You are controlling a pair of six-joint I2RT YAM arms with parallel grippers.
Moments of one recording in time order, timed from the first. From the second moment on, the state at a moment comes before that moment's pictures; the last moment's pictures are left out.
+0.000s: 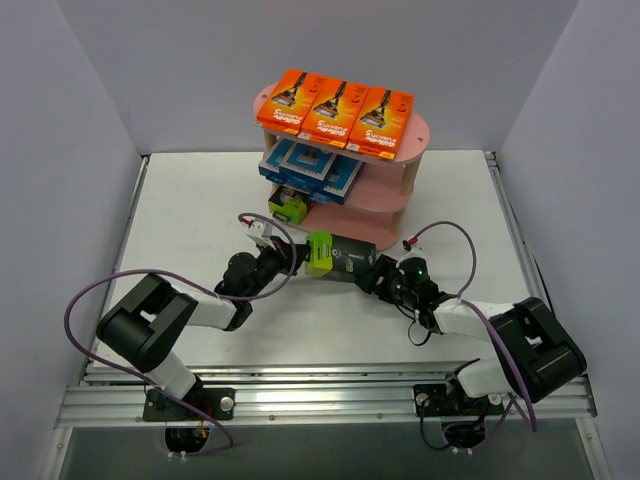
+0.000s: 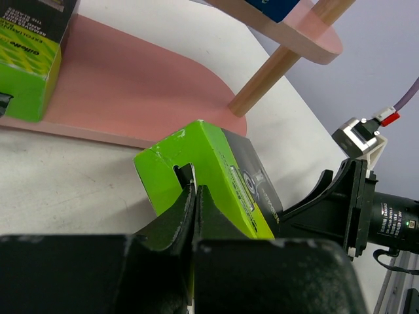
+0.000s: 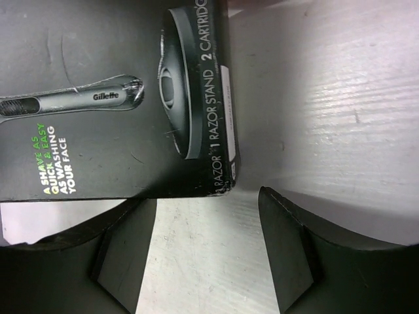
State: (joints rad) left arm -0.62 1.62 0.46 1.16 0.07 -0.59; right arm 0.45 1.37 0.31 0.46 -0.09 0.82
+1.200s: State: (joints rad) left arm -0.71 1.50 0.52 1.00 0.13 -0.33; right arm 0.44 1.35 0.27 0.52 -0.06 0.77
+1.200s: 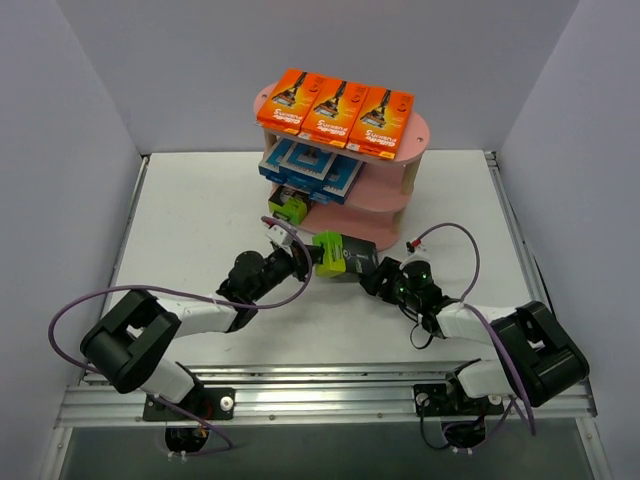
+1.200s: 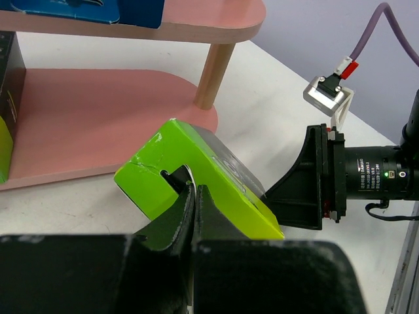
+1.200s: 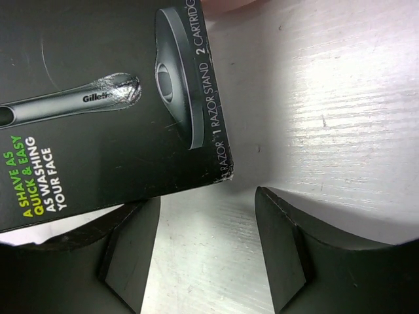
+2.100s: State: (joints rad) left arm -0.82 1.45 0.59 0.82 0.16 -0.10; right arm 0.42 1.43 0.29 0.63 0.02 0.74
